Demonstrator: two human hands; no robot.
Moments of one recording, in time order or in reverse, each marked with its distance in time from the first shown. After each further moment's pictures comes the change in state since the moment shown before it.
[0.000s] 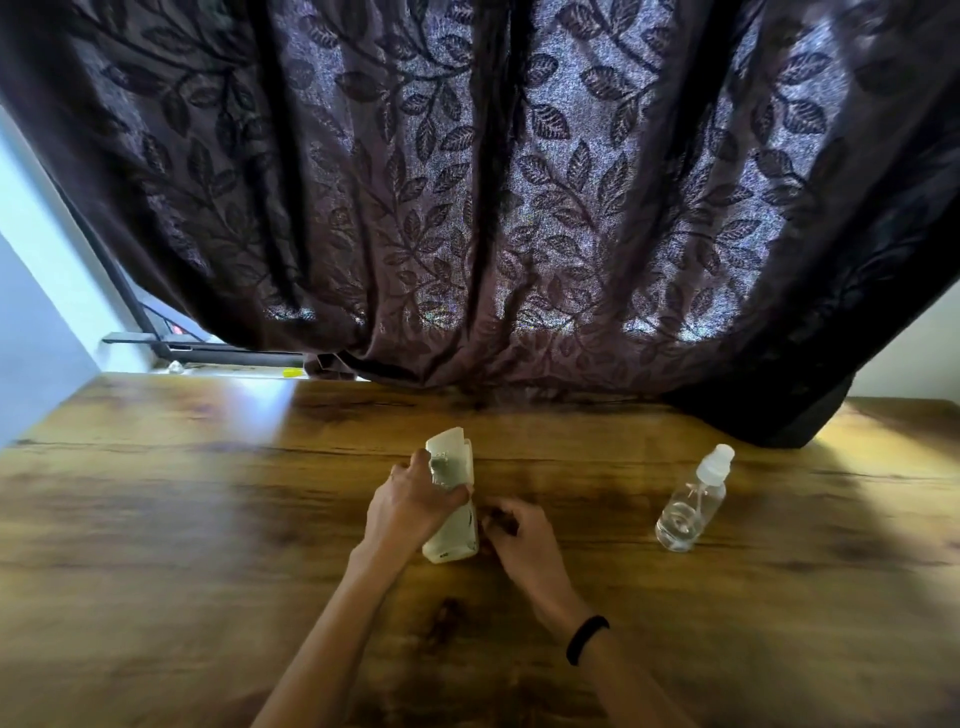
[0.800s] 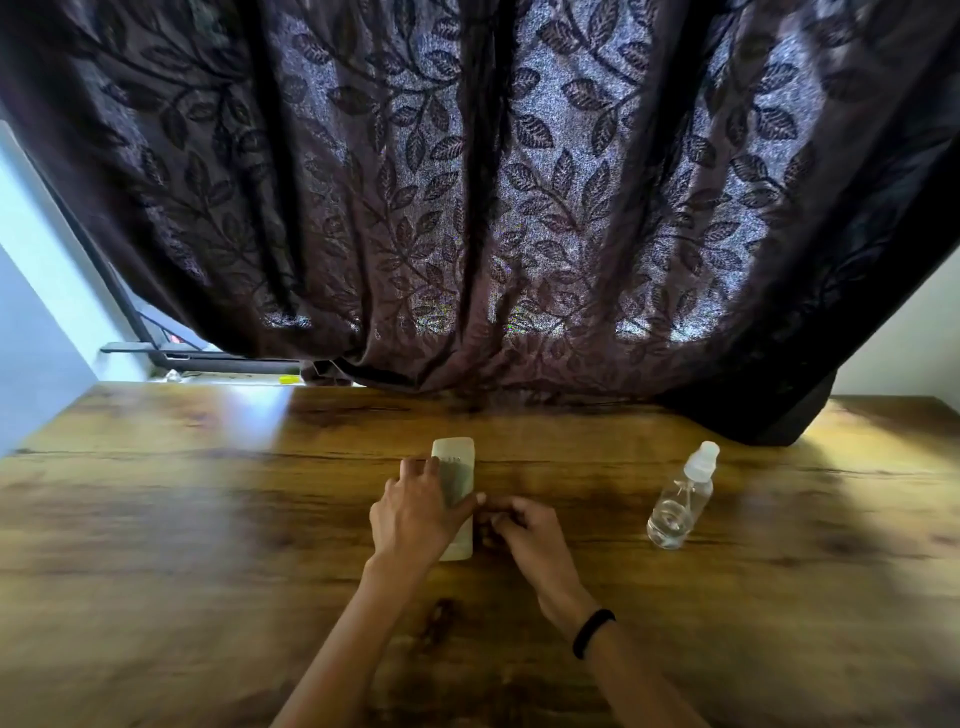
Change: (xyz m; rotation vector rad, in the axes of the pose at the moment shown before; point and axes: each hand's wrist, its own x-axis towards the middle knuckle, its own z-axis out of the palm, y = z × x) left_hand -0.008 0.005 0.017 0.213 0.150 0.108; right_hand -0.008 -0.005 -0.014 0.223 -0.003 0.092
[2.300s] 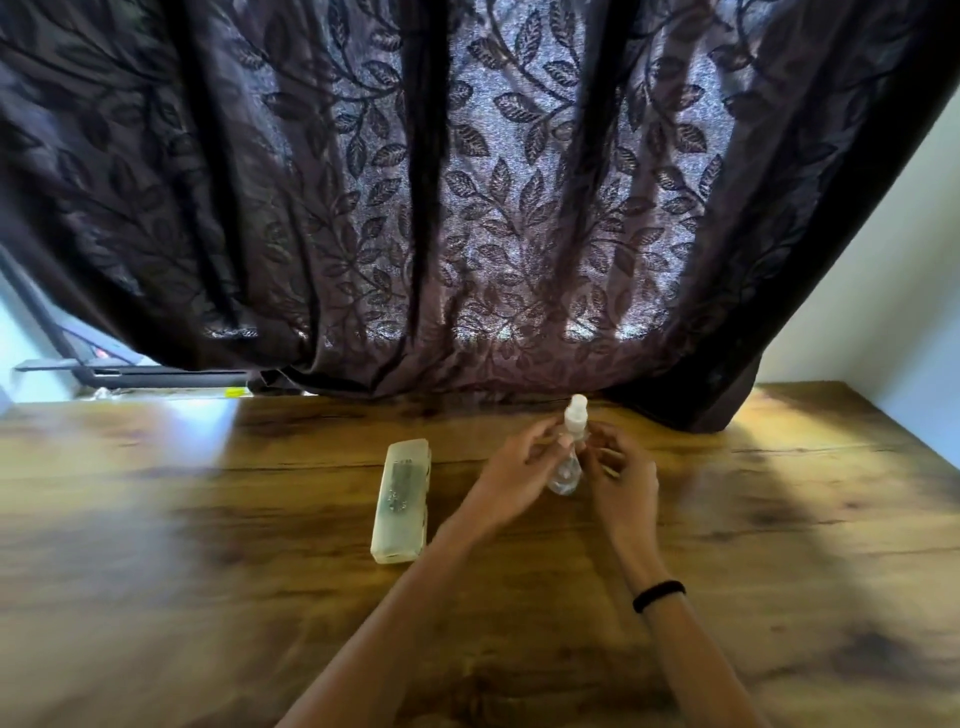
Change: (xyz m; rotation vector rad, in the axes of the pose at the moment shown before) left_hand 0.000 0.116 0.002 -0.985 -0.365 0.456; right_hand -0.003 -0.019 -0.105 -0.169 0.619 -0.384
